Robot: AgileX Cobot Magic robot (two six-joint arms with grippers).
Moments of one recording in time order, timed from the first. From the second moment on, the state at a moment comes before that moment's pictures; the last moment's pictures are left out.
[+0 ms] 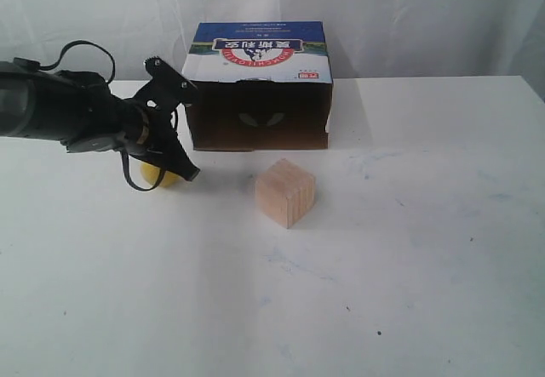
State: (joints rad) left arm -0.32 1.95 -1.22 0.92 0.18 -0.52; right arm 0.17 0.00 0.00 -0.01 0.29 0.17
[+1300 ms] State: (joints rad) left arm -0.22 1.98 -1.25 1.03 0.28 -0.59; right arm 0.17 0.00 0.00 -0.01 0.29 0.17
